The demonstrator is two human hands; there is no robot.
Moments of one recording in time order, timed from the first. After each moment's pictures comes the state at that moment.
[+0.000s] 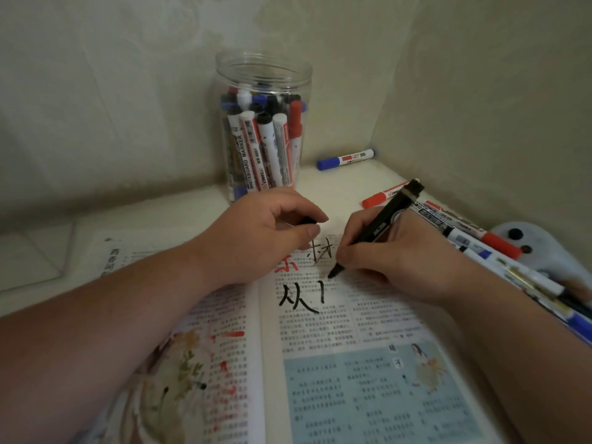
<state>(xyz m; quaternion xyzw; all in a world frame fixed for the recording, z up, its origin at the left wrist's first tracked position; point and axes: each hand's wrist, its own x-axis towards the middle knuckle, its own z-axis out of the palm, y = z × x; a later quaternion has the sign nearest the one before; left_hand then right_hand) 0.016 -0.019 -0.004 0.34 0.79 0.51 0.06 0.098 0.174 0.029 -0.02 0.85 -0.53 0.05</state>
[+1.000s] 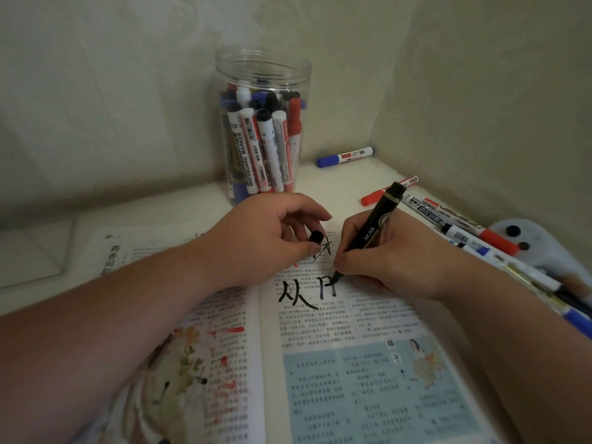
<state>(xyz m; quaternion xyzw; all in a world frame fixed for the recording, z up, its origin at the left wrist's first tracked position) 0.023 -0.020 -0.003 0.35 0.80 0.48 0.06 0.095 0.176 0.027 -0.02 0.88 -0.47 0.08</state>
